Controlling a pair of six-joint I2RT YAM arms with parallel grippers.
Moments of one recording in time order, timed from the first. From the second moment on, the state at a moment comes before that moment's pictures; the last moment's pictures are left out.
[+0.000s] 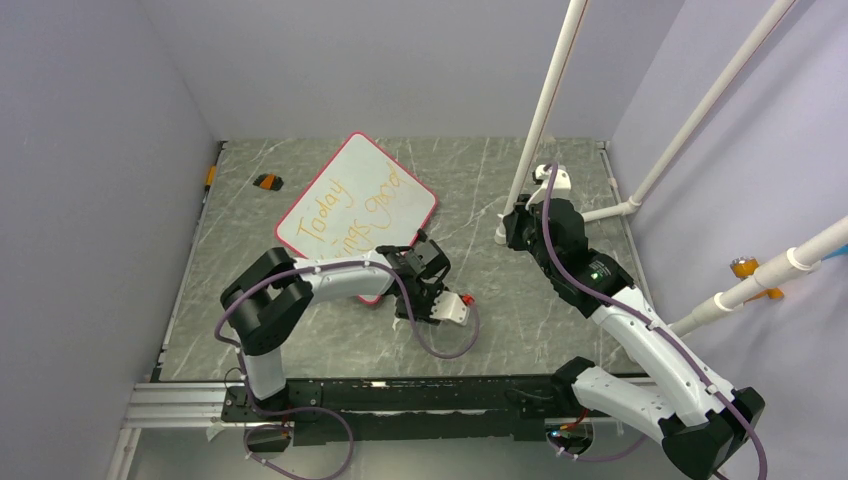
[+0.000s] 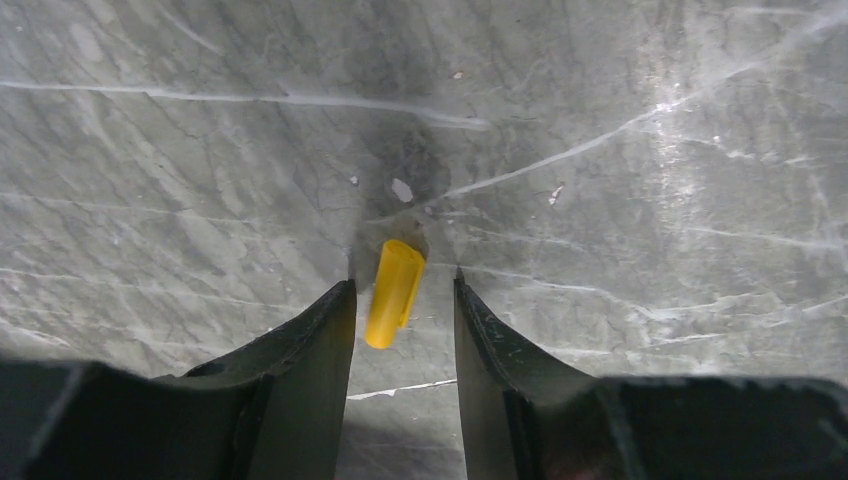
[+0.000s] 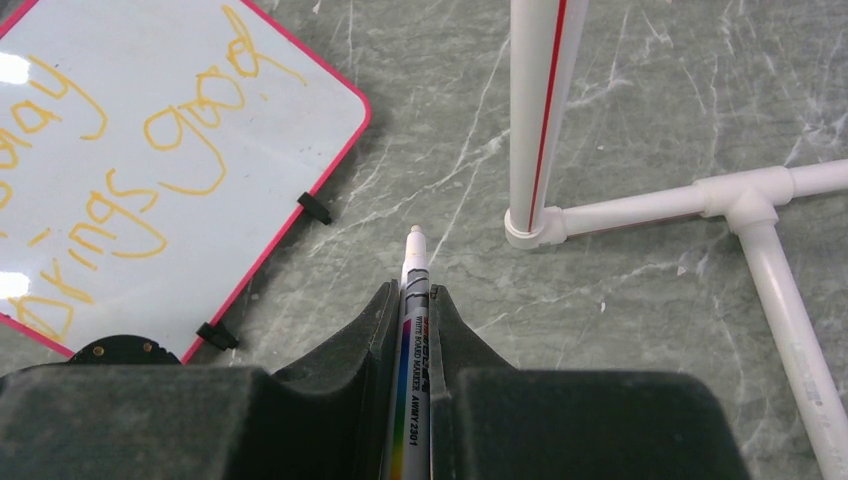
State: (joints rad) left arm -0.97 1.80 1.14 -0.59 0.21 0.90; right arm 0.57 0.93 0.96 -0.42 0.35 0.33
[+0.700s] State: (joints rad) left arm -0.93 1.80 1.21 -0.62 0.31 0.81; right arm 0.57 0.94 0.96 -0.42 0.33 0.33
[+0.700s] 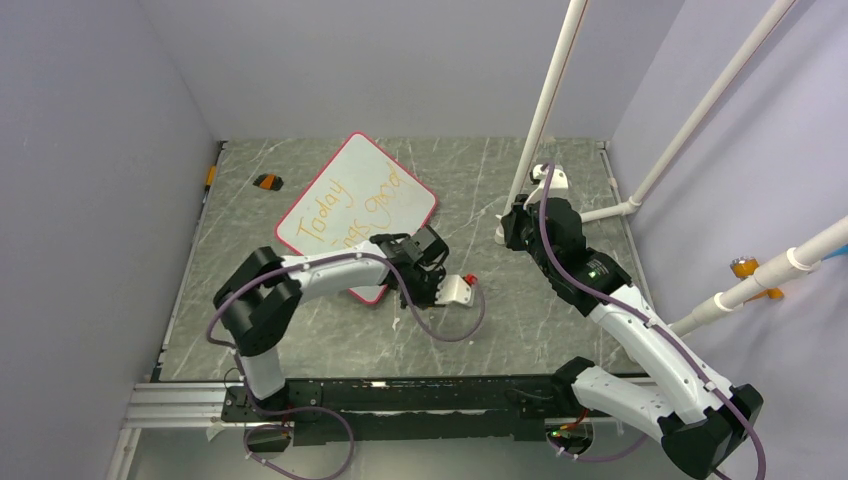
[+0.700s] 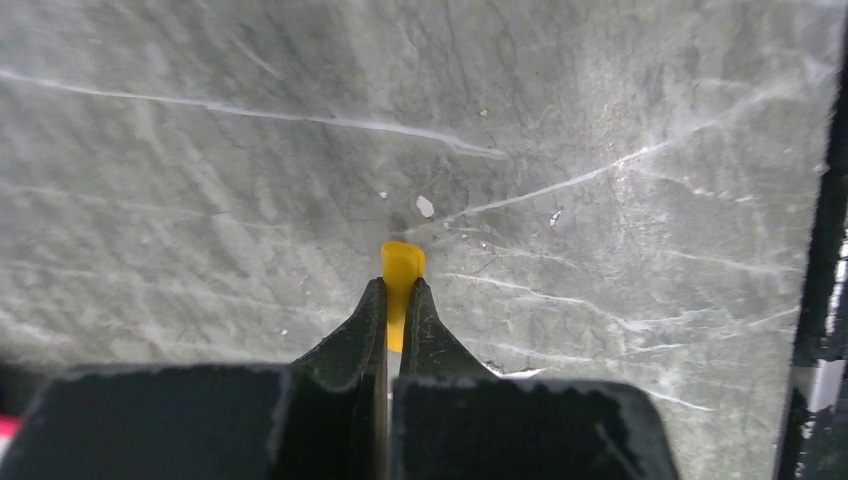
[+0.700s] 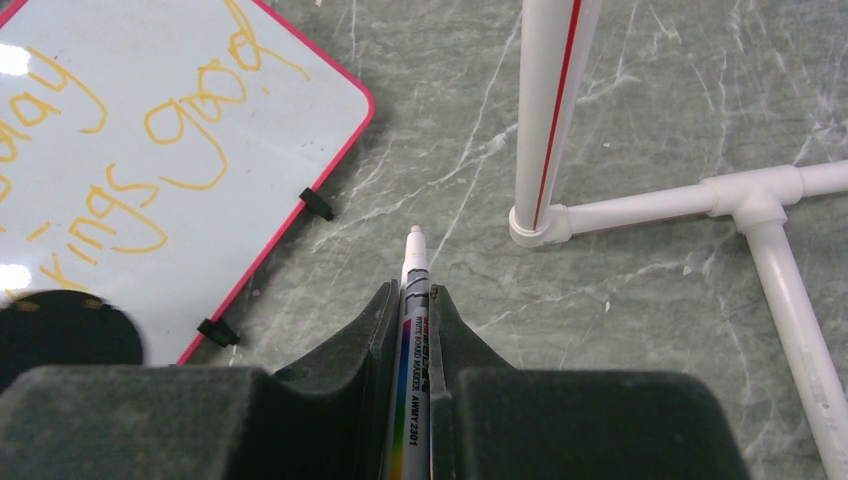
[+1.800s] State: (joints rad) left arm -0.72 1.05 0.90 0.13 0.20 0.03; right arm 0.57 0.94 0.96 -0.42 0.28 0.36
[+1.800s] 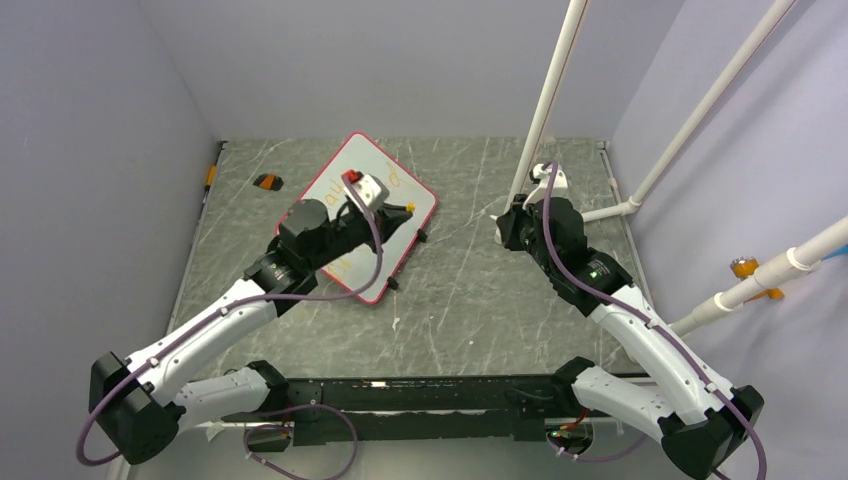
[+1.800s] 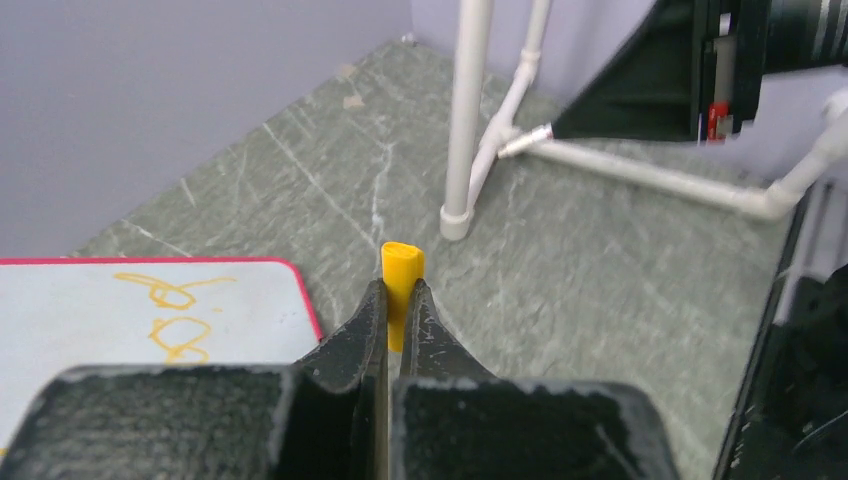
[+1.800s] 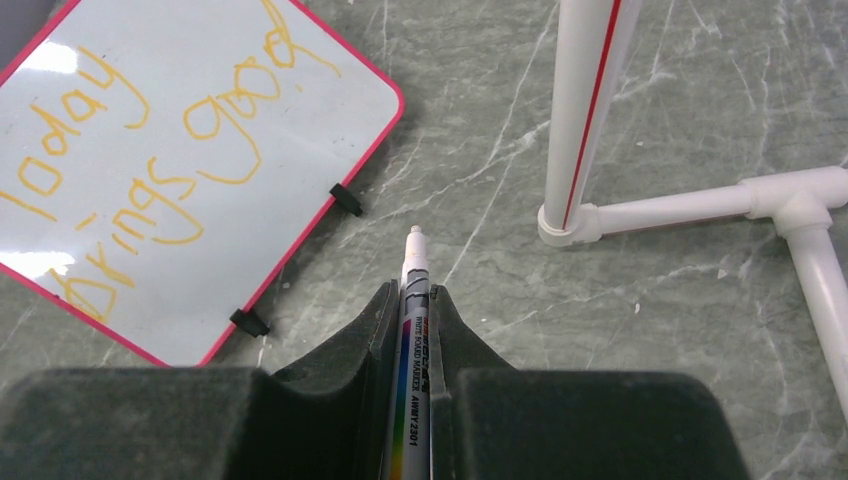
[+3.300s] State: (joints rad) left arm -0.68 1.01 0.67 0.57 -0.02 -1.48; right arm 0.57 0.86 0.77 0.31 -0.38 0.35
